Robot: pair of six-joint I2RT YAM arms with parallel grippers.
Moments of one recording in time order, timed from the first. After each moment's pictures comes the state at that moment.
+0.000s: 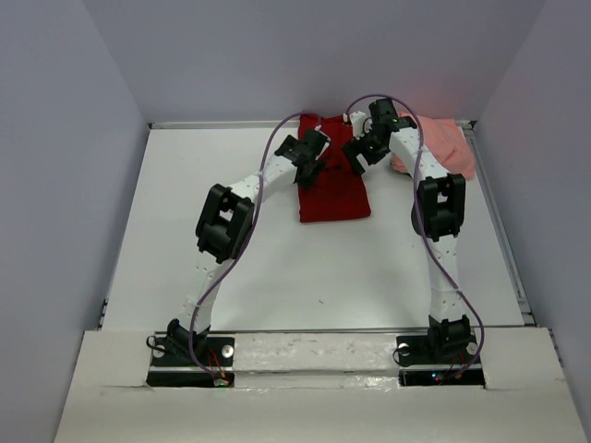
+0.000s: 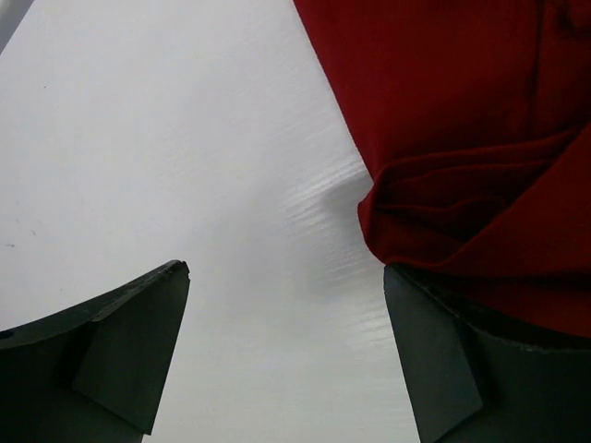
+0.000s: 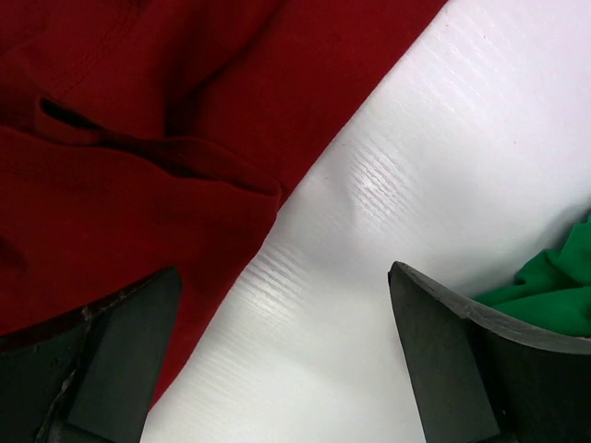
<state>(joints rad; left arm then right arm) -0.60 2.31 1.99 -0.59 -0.45 0.16 0.21 2.45 2.30 -0.88 -0.21 -0.46</state>
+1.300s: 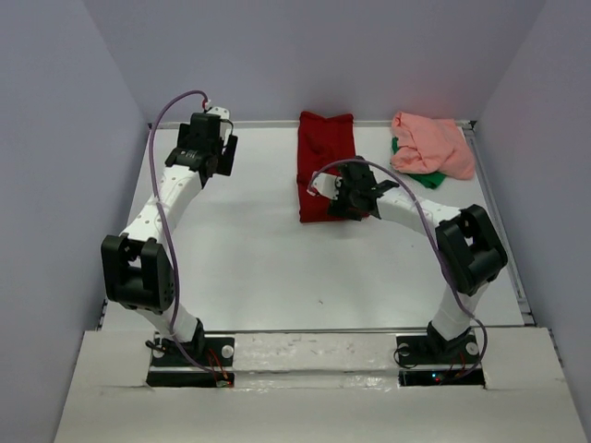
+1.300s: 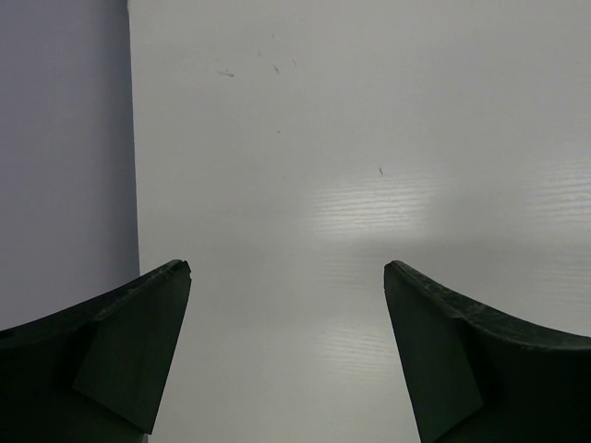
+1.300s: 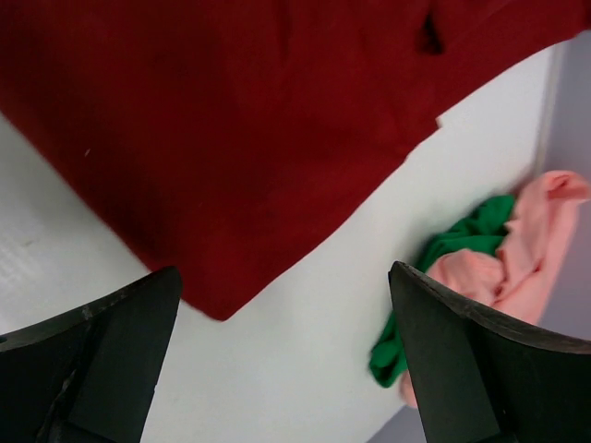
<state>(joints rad) -0.21 1.60 1.43 -0.50 -0.36 0.14 0.52 1.78 1.24 -0.34 0.14 -0.90</state>
